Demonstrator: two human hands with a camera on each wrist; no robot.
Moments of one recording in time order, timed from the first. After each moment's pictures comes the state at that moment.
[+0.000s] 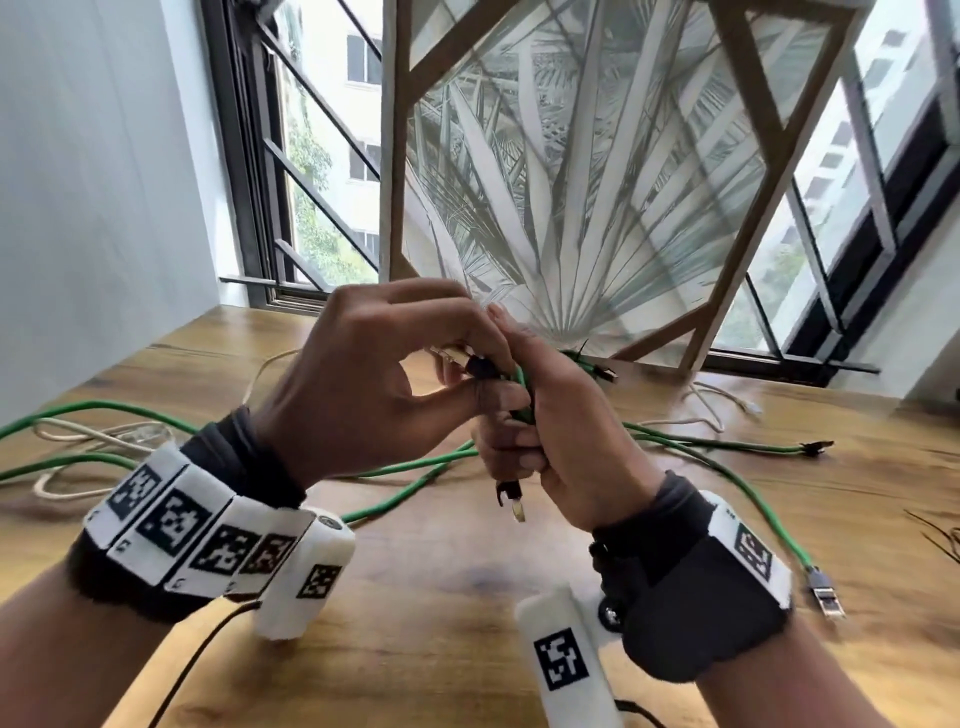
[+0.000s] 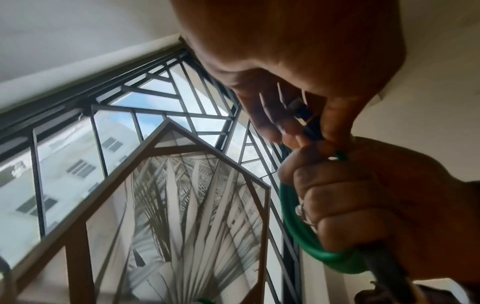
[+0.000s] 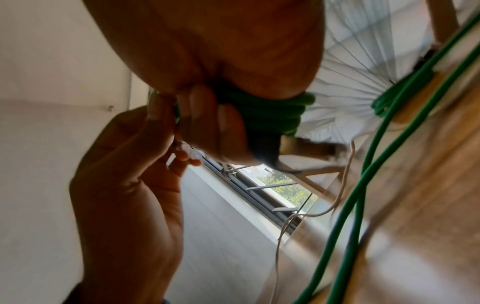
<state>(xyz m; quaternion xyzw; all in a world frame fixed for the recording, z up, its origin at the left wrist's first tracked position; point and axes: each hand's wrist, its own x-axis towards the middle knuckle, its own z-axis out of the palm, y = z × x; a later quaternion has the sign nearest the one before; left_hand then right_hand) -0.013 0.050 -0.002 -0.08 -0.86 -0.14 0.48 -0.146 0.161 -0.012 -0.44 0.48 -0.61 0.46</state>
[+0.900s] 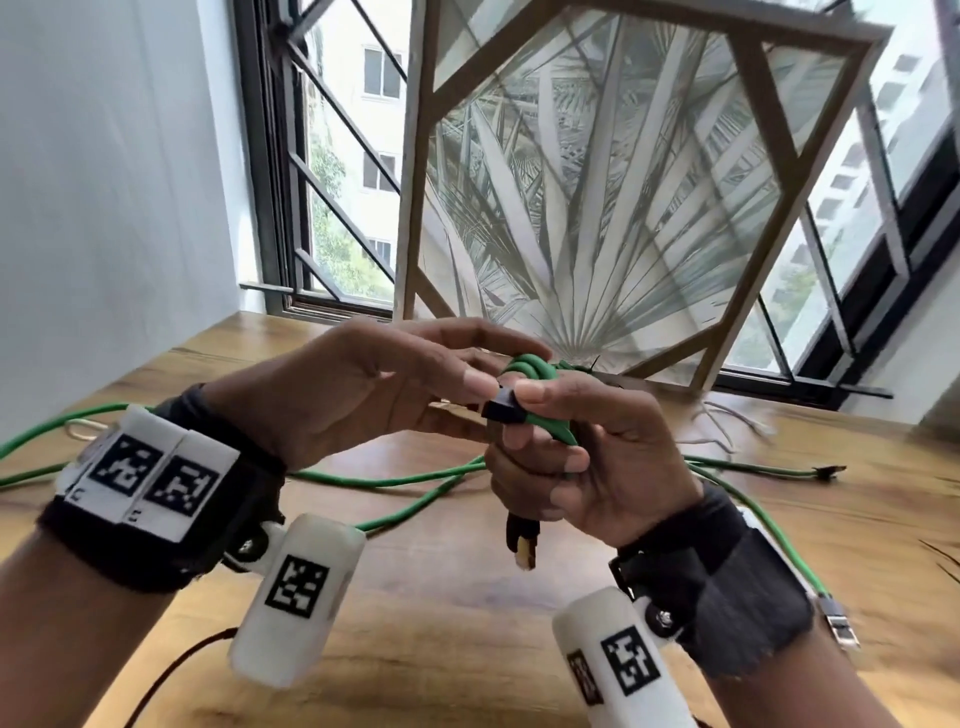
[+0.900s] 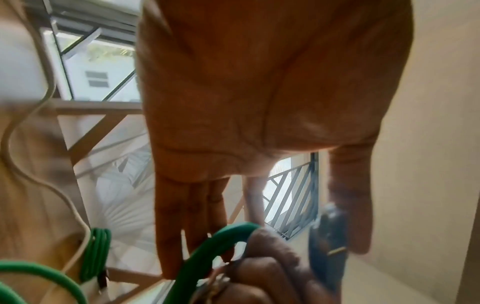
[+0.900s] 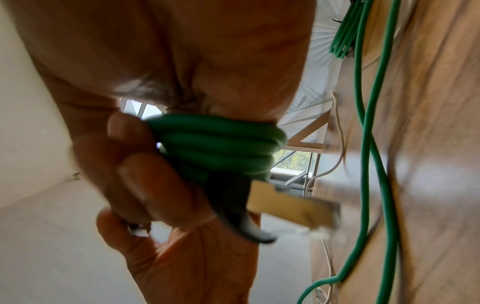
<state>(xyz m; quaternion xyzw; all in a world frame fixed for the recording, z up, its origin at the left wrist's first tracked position) 0.003 0.032 0.014 0.00 -0.69 -0.72 0.08 -0.152 0.172 -0.006 -0.47 0.31 -0.57 0.60</state>
